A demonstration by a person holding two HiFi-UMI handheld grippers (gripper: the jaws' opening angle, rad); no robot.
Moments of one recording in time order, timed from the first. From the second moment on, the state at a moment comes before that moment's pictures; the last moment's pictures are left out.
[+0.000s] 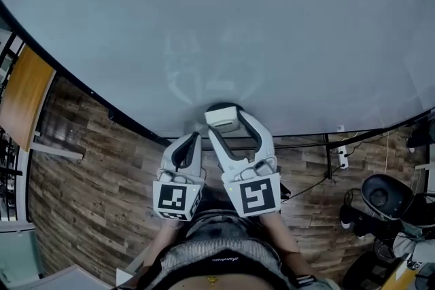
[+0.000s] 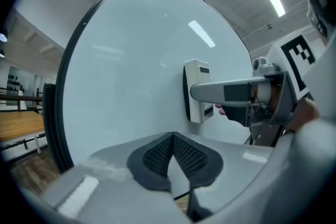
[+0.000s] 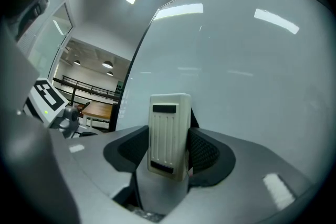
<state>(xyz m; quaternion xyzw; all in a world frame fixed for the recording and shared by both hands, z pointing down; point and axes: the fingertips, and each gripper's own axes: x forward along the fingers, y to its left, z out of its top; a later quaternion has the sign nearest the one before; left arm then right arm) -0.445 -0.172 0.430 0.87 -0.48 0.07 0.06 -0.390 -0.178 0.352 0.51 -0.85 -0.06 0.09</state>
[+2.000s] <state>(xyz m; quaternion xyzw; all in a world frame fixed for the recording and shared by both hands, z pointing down) -0.178 -0.131 0.421 0.89 -0.44 0.07 0.05 -0.110 -0.155 0.353 0.51 -0.85 -0.07 0.11</state>
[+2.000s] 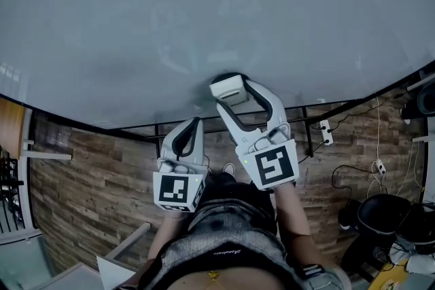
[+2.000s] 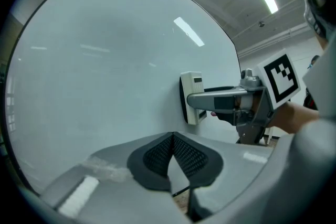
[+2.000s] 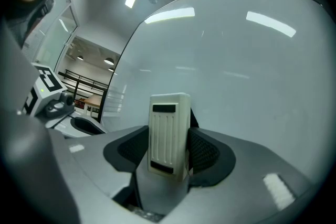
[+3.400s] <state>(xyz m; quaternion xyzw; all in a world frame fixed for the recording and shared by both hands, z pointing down) -0.116 -0.142 0.412 0.91 -0.41 0.05 0.04 -0.047 -0.146 0.363 0.54 -0.83 -0.08 0.11</state>
